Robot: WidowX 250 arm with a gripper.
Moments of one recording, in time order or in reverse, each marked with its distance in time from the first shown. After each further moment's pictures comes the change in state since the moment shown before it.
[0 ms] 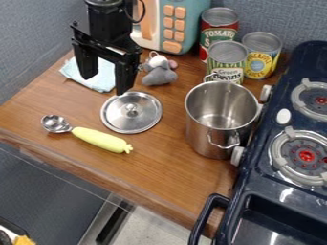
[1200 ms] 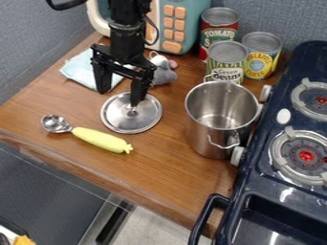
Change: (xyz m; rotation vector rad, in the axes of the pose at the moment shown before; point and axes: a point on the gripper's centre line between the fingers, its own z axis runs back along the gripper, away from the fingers) arm 0.034 0.003 -0.056 -0.011 0.113 0.077
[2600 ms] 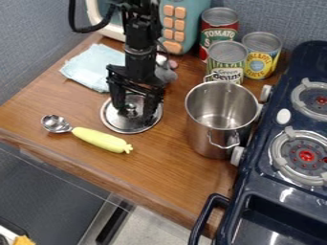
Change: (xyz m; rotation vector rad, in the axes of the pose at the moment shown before) arm 0.024 -0.007 -0.037 0.007 -0.032 0.021
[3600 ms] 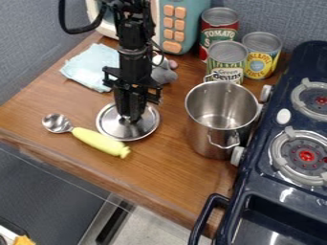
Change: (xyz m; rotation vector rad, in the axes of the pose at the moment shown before) arm -0.019 -0.002 0.011 -0.086 0.026 -0.062
